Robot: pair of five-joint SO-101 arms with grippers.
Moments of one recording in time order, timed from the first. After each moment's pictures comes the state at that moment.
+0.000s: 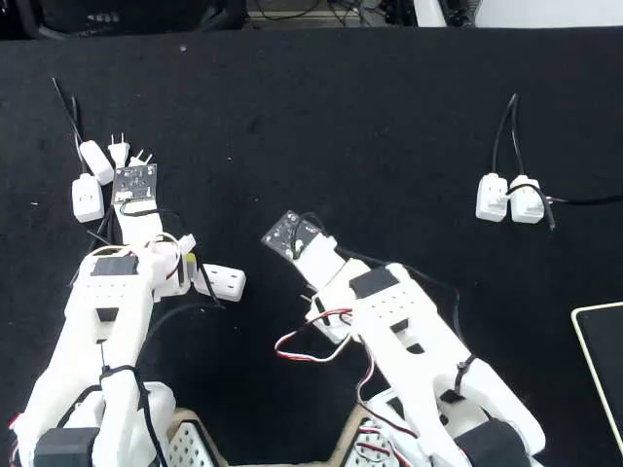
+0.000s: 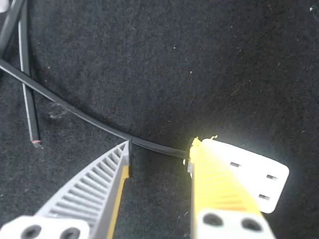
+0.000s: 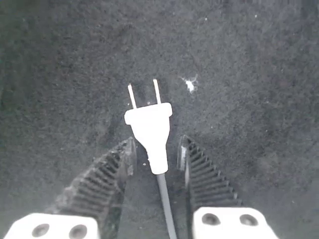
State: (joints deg) left arm -8.3 -33.1 62.7 41.5 1.7; right arm -24.1 -30.0 66.2 50.3 24.1
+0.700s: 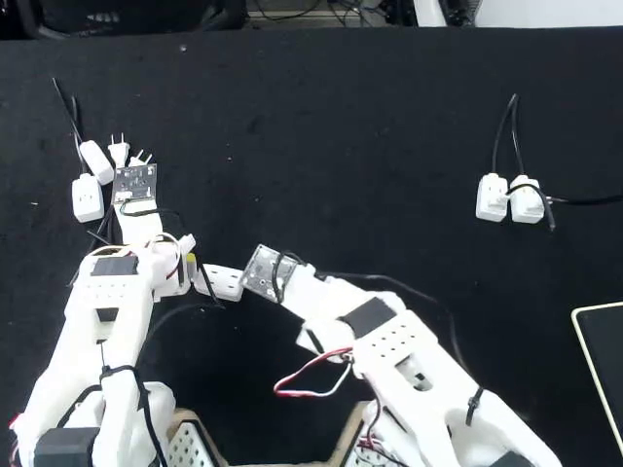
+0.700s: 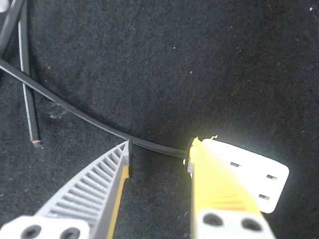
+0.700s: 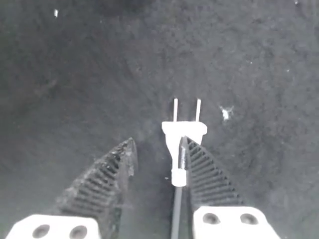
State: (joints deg) left arm -8.3 -33.1 62.7 41.5 1.7; right arm -31.9 -42.2 74.8 47.3 30.8
